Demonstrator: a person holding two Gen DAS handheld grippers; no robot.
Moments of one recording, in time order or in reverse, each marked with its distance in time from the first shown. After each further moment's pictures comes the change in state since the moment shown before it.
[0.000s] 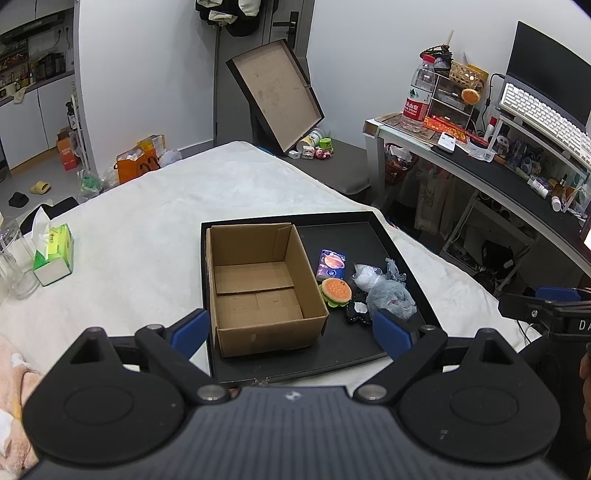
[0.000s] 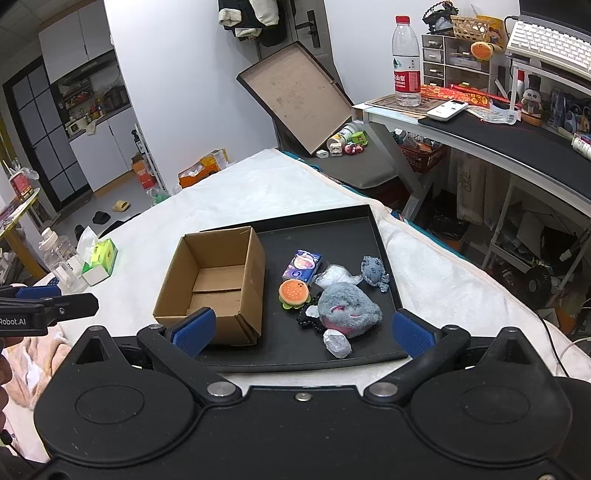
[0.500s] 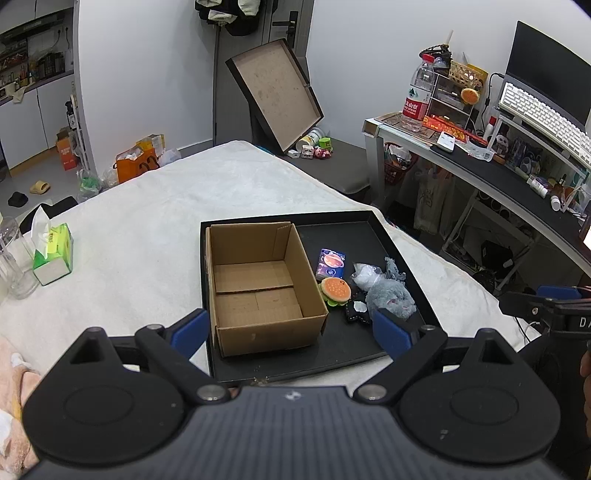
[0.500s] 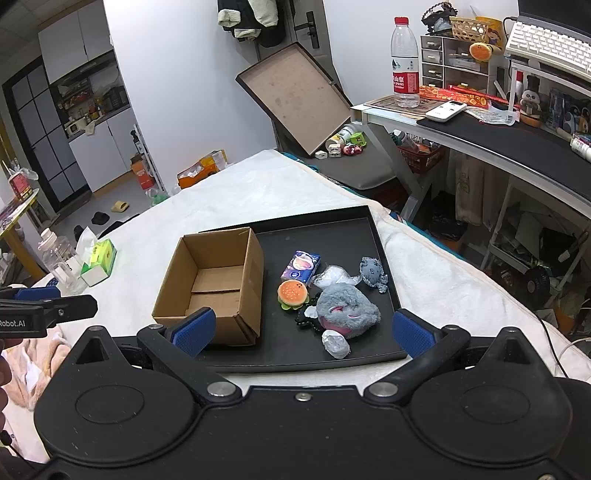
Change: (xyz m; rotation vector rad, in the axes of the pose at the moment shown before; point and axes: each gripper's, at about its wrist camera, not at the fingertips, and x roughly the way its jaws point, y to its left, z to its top) left arm 0.000 0.000 0.000 0.000 0.001 -0.001; right arm -0.001 -0.001 0.000 0.002 -0.001 0.000
